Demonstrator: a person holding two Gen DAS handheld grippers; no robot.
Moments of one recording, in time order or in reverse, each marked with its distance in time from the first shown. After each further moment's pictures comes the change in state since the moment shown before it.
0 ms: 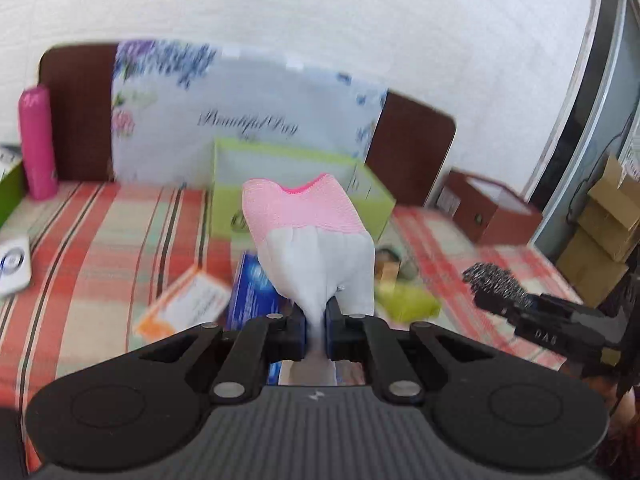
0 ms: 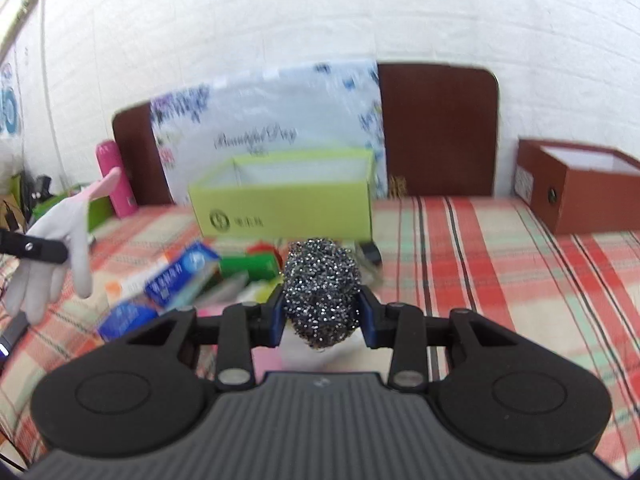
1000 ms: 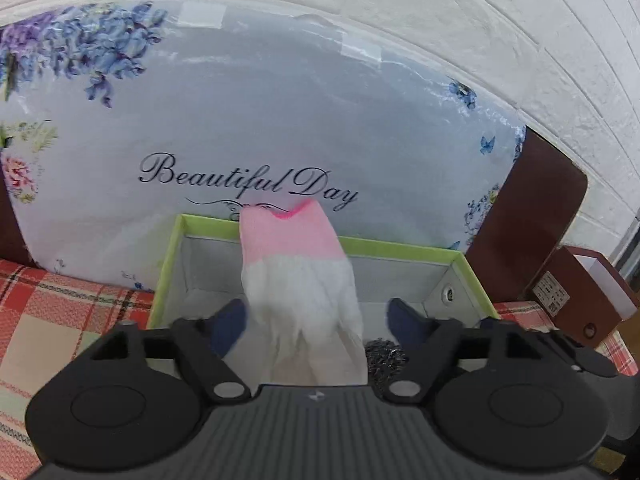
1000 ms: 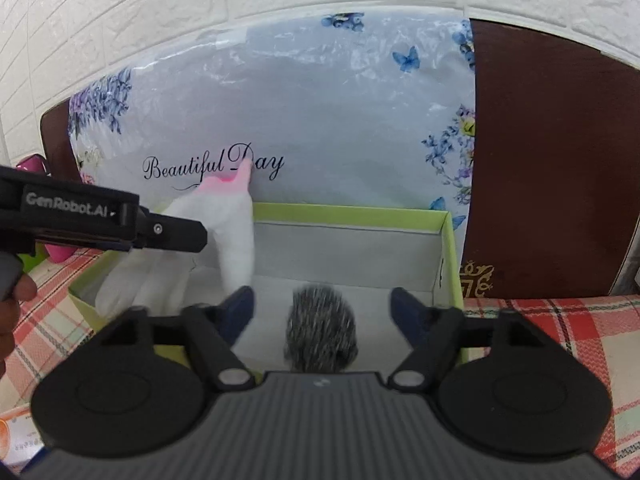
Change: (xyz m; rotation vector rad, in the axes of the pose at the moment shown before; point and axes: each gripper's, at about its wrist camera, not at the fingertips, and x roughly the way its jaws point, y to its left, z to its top) left arm 0.241 0.047 0.124 -0.075 -0.023 0.126; right arm 0.272 -0.012 0.087 -0.059 0.031 0.006
